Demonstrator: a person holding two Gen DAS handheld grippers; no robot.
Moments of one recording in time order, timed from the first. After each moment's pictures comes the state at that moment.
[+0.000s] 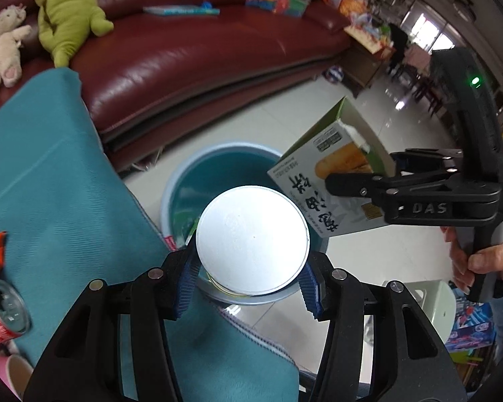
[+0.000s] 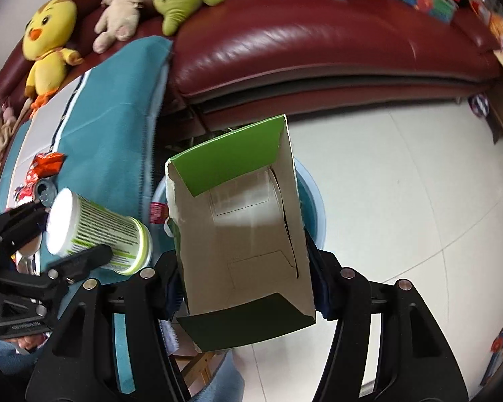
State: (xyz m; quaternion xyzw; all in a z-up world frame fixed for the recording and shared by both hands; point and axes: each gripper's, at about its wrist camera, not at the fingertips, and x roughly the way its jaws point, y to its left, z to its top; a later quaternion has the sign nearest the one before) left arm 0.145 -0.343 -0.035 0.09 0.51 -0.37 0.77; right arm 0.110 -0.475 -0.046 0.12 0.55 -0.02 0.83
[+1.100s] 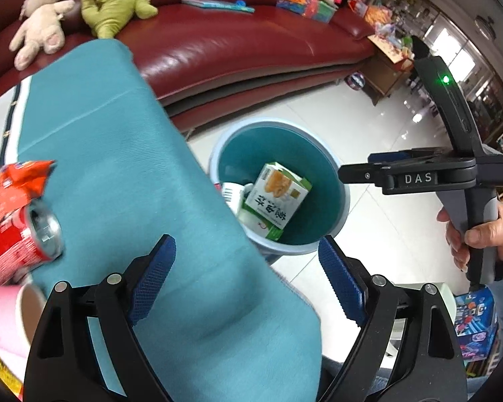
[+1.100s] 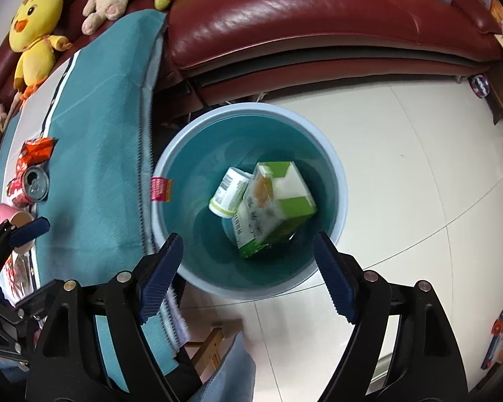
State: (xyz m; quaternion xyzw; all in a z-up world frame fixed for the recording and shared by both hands) left arm 0.117 -0.249 -0.026 0.06 0.52 -0.32 0.79; right arm 0.111 -0.437 -0.057 0.11 0.59 -0.03 0.80
